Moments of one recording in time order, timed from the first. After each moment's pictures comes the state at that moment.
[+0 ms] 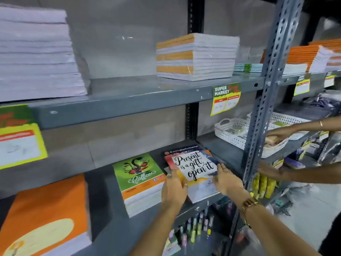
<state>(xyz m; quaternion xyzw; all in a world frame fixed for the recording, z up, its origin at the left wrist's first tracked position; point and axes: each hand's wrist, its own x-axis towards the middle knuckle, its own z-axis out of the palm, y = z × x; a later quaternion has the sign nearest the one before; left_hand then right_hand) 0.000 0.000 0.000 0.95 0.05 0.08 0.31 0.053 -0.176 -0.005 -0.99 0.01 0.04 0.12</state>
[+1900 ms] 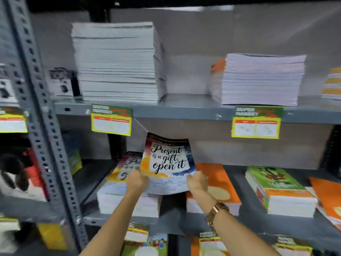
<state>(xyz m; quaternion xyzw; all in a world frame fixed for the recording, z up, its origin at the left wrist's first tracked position) -0.302 0.435 0.055 0.78 0.47 0.22 0.35 -0.189 0.300 0.046 -0.87 -0.11 0.09 0.47</state>
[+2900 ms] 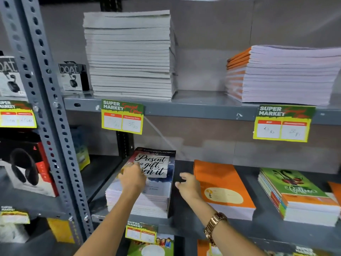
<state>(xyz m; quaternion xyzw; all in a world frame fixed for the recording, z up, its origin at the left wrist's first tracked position) -0.312 0.475 0.042 0.84 0.48 0.22 0.14 -0.216 0.335 0.024 -0.83 -0.25 0.11 0.48</state>
